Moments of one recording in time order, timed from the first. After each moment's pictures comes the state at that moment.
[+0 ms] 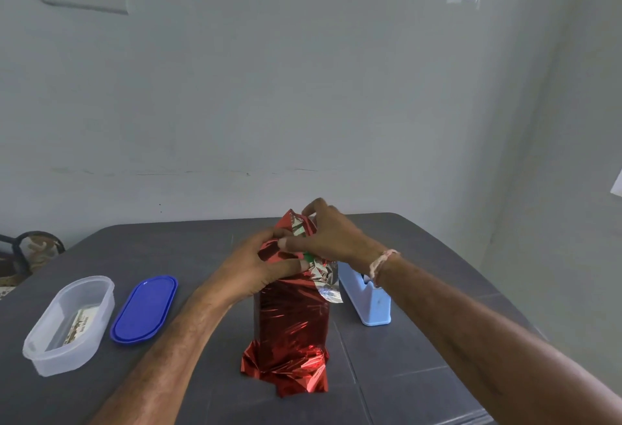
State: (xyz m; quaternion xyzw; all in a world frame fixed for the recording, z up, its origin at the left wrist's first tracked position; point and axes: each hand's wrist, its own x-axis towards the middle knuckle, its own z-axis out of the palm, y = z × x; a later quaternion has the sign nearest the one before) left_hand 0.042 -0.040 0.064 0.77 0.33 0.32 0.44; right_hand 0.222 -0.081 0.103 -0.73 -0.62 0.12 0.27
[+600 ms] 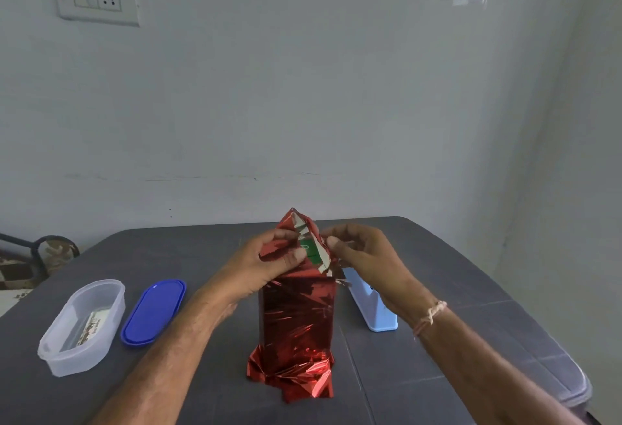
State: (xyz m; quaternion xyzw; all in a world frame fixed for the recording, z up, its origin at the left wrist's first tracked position) left_hand 0.040 -0.048 0.072 0.72 0.34 0.33 0.50; right_hand 0.248 -0.130 0.075 -0.56 -0.56 0.27 0.55
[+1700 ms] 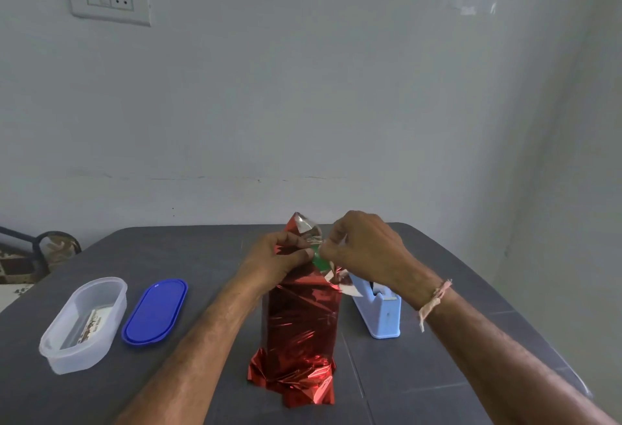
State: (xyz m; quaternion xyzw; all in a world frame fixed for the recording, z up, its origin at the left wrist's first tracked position) left_hand 0.067 -0.040 0.071 0.67 0.37 0.40 0.51; right_hand 0.211 -0.141 0.137 -0.73 -0.64 -0.02 0.25
